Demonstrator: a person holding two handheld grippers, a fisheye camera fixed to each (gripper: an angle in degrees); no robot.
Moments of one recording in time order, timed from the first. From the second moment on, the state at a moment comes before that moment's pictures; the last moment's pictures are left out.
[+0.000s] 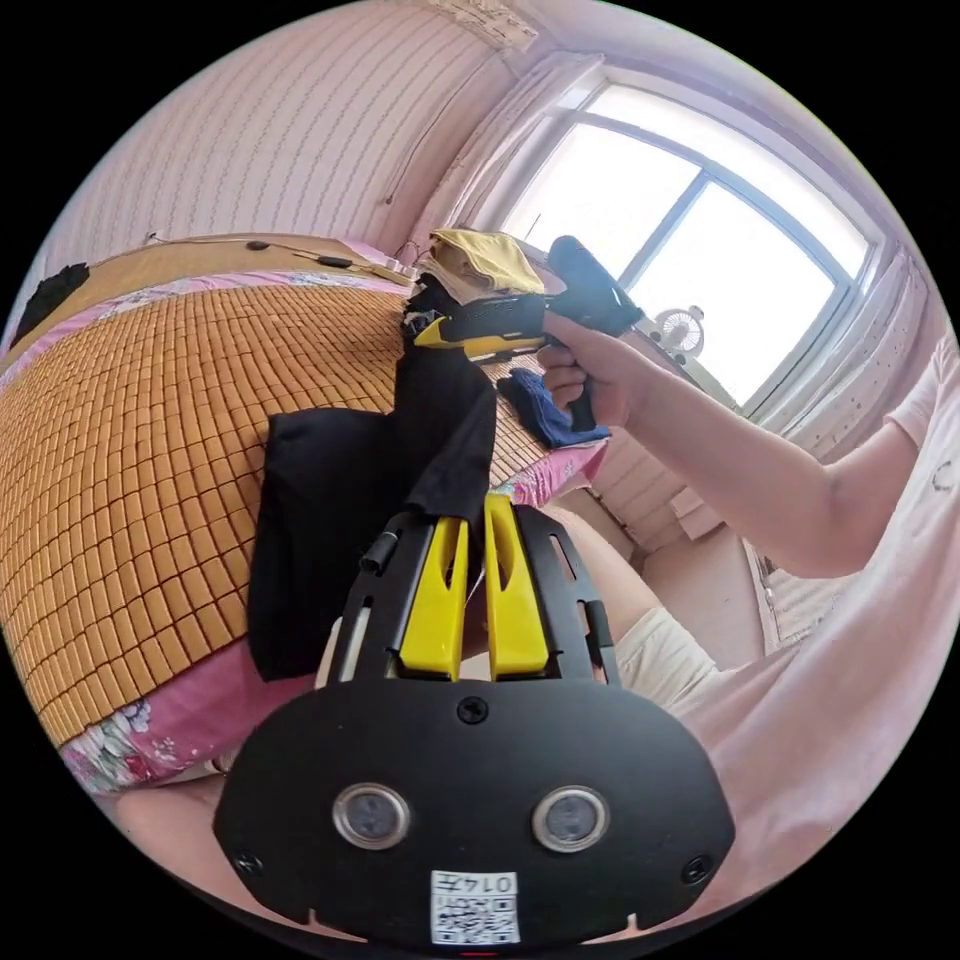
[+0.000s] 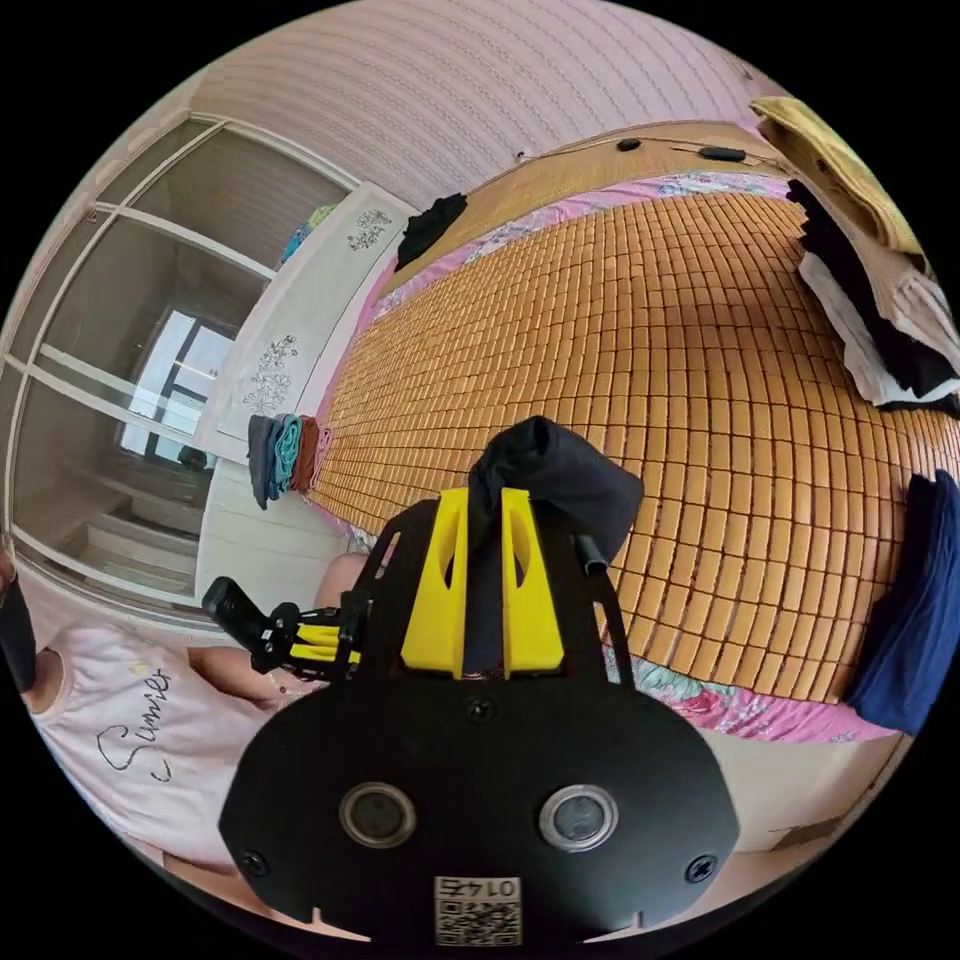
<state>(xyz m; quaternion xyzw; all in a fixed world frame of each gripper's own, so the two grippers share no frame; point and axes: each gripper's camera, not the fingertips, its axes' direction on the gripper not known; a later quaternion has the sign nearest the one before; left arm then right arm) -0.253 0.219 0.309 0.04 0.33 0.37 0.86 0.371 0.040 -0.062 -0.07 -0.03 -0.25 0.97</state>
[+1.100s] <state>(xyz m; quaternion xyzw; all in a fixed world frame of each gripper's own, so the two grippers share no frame) -0.351 0.157 0.337 -0.11 0.20 0.24 0.95 0.149 -0.090 0.082 -0.29 0.13 -0.45 0.84</state>
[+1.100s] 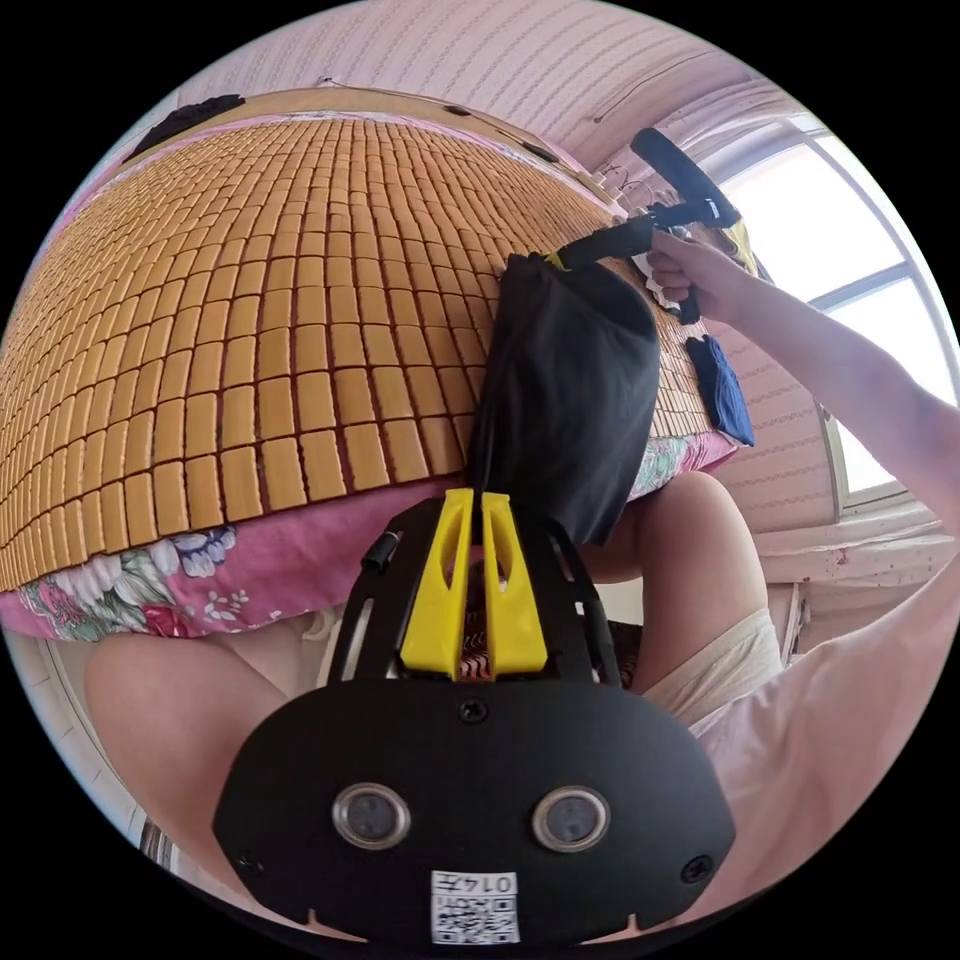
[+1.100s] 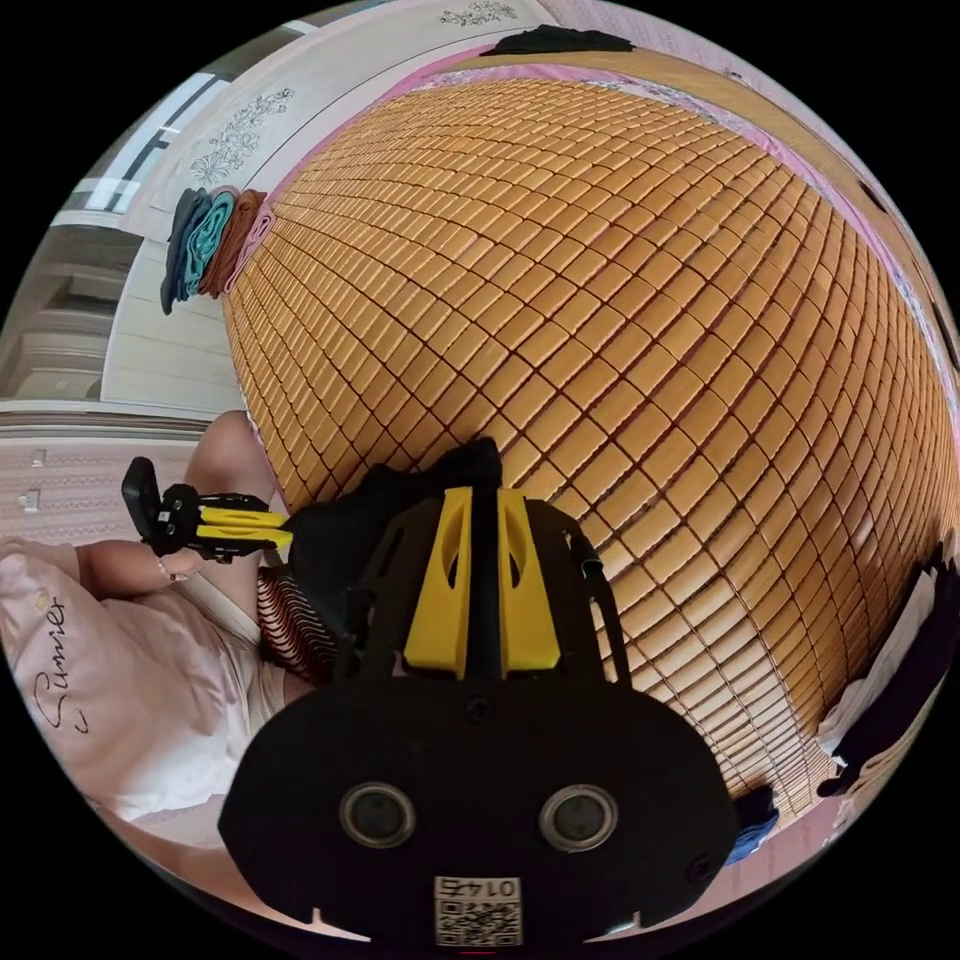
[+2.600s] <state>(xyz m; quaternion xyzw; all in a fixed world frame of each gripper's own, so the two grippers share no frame) -0.649 0.114 -0.079 0.28 -0.17 -0.03 0.94 -0.485 0.167 0.137 -0.23 -0.02 -0.71 0.67</state>
